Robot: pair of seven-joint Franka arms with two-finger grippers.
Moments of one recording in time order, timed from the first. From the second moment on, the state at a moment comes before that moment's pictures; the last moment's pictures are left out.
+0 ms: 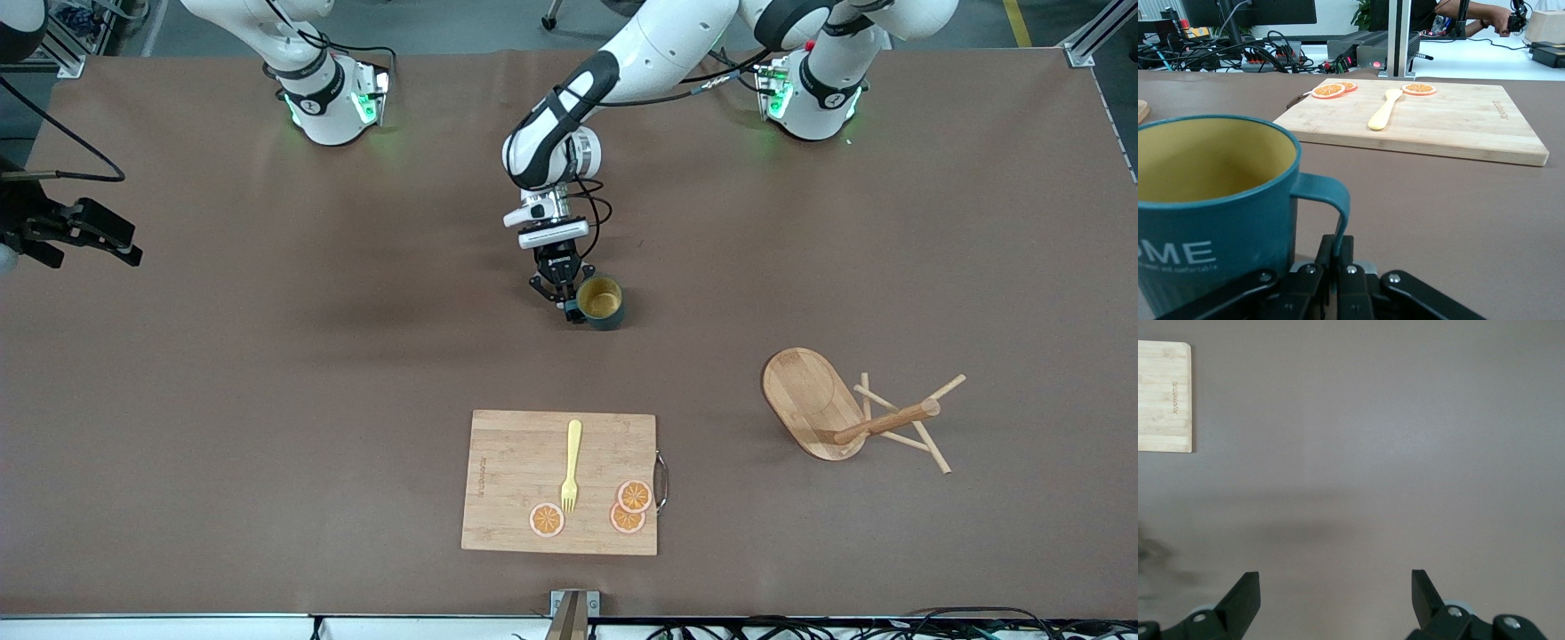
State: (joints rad) left arm -0.99 0.89 -0.19 -1.65 1.59 1.94 -2.46; right arm -0.01 -0.02 -0.03 -1.62 0.01 1.66 -0.05
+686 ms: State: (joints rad) left arm -0.96 0.80 -0.19 -1.45 1.21 2.01 -2.19; right arm -0.01 -0.02 -0.03 -1.62 0.01 1.66 -0.05
